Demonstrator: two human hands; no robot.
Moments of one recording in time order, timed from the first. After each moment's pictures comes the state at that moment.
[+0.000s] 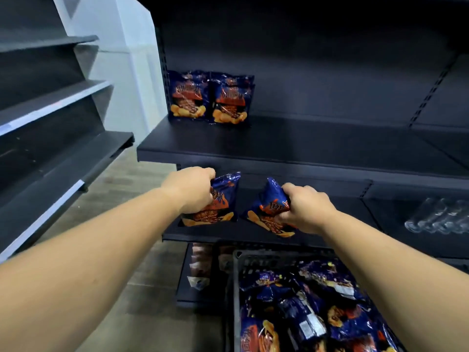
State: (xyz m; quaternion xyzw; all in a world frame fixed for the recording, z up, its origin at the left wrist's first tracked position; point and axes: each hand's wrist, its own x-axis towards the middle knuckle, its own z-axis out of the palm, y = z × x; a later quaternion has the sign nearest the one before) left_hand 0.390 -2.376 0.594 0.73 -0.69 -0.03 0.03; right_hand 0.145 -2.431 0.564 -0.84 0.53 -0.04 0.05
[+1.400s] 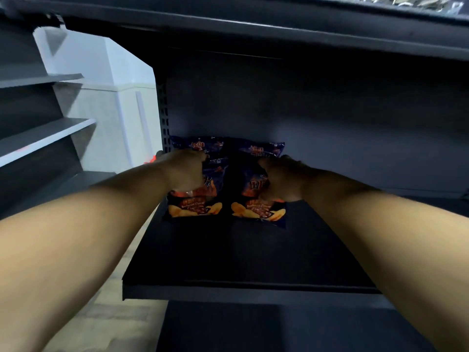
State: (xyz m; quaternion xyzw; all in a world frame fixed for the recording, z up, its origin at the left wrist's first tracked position) left_hand 0.560 -2.634 0.690 0.73 -0.68 0.02 0.04; right_hand 0.345 -2.671 0.697 -0.87 0.50 0.01 0.01
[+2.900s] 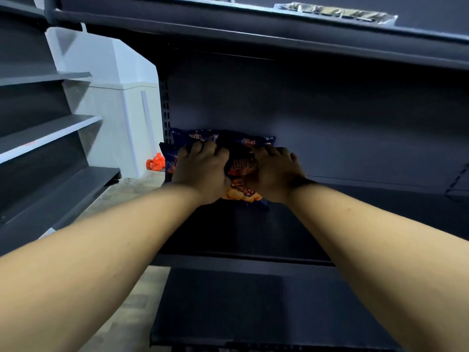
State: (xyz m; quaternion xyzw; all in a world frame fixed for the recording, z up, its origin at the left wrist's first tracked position) left_hand 0.496 -2.585 0.669 0.69 -0.69 0.17 0.15; right_hand 0.336 -2.632 0.682 -0.85 0.51 -0.13 -0.04
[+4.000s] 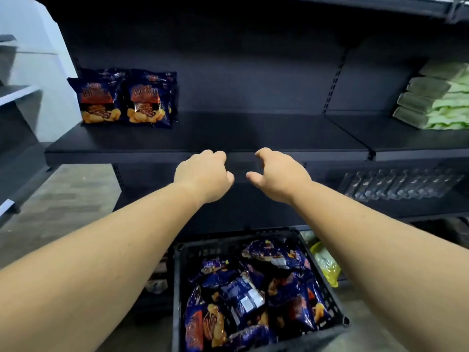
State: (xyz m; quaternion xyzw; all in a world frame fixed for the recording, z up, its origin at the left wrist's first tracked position) left_hand 0.195 -2.387 0.616 0.70 -0.70 0.00 0.13; right_hand 0.034 -2.409 0.620 -0.78 0.61 -0.13 0.05
